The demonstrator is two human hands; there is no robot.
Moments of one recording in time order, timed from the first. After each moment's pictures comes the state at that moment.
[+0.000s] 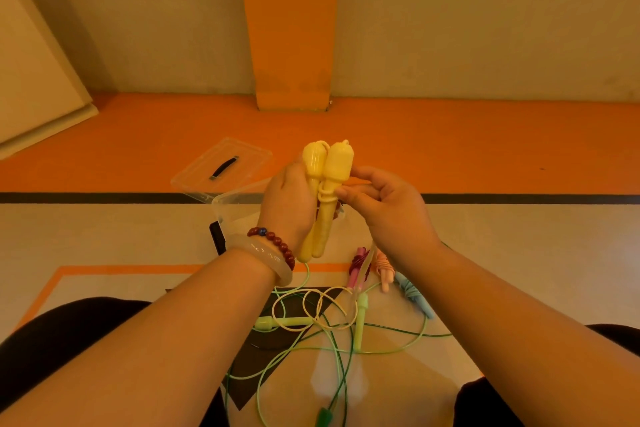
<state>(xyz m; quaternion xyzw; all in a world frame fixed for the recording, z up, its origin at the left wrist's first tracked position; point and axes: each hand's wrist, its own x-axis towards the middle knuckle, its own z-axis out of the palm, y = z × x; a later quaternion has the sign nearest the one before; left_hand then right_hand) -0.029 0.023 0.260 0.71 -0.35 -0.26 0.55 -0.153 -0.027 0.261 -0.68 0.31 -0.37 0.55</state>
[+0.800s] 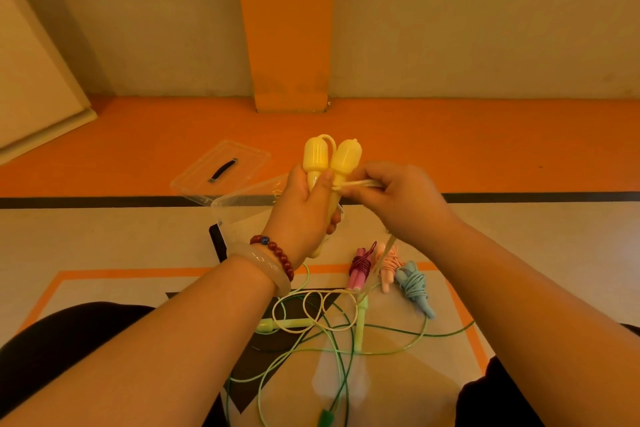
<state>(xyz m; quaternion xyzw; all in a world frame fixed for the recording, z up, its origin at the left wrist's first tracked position) -0.041 0.024 0.255 0.61 -0.36 -0.36 0.60 -0.167 -0.050 0.279 -0.86 0.31 -0.26 0.30</state>
